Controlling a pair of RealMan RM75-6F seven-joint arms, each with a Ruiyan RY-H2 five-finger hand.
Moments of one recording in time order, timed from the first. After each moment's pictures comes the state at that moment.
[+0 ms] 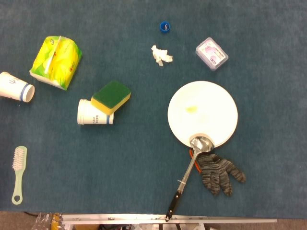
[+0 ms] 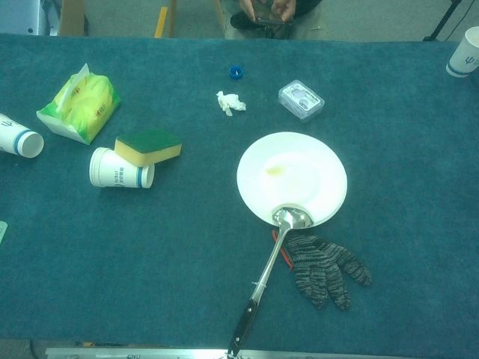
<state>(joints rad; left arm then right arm) -0.02 -1.02 -0.02 -1.65 1.57 1.58 0.02 -0.06 -1.08 0.00 -1.54 -1.63 1.65 0.29</state>
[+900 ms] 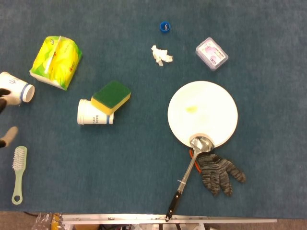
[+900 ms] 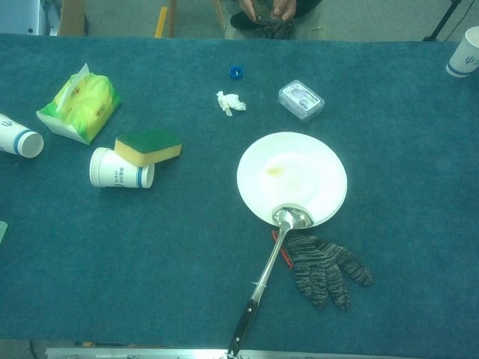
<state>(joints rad) -0.15 -0.93 -0.01 -1.78 1.64 1.38 0.06 -0.03 -1.09 0.01 -1.54 -1.63 1.61 0.29</state>
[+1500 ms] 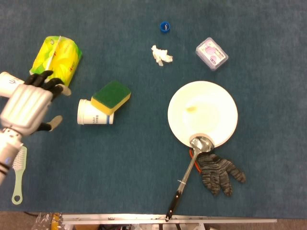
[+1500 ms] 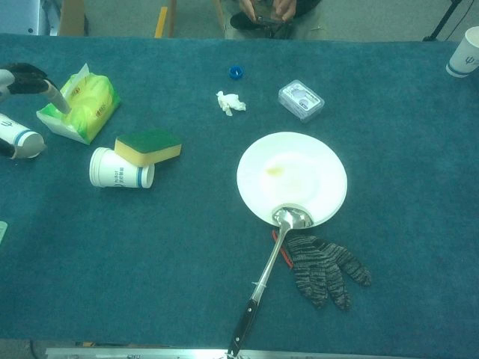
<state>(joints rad) -0.41 -1.00 -0.09 -1.95 1.35 1.03 0.34 -0.01 -1.10 0.02 -1.50 -1.59 1.57 0.33</state>
